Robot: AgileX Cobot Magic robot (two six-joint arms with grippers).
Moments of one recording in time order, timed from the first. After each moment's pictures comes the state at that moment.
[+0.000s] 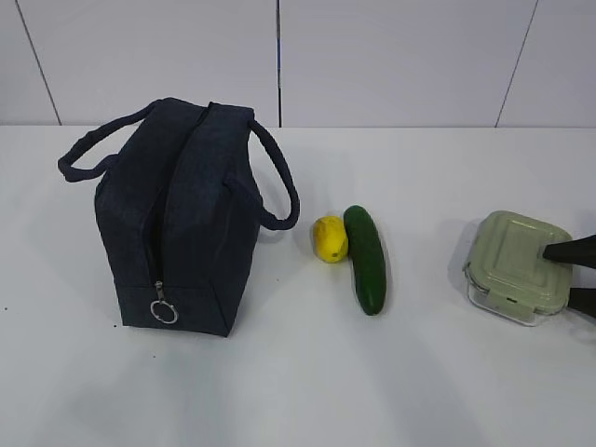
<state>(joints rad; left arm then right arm) -0.14 0.01 -0.53 -0.01 1.10 -0.05 -0.63 2.14 -0.92 1.45 1.15 -1.22</state>
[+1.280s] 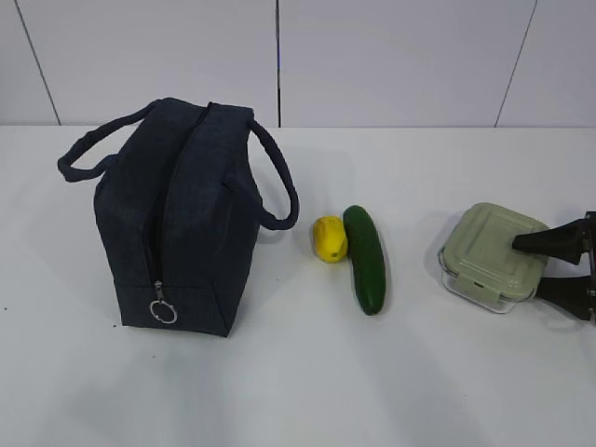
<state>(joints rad) -0.14 0.01 -0.53 -0.01 1.10 -0.05 -0.53 2.17 -0.92 1.55 1.14 -1.25</state>
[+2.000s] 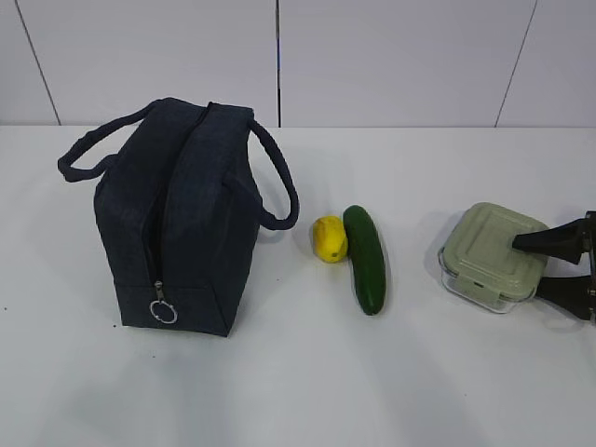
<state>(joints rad) -0.14 0.01 -0.53 -0.01 1.10 -0.05 -0.53 2.17 -0.92 1.56 1.14 -1.25</state>
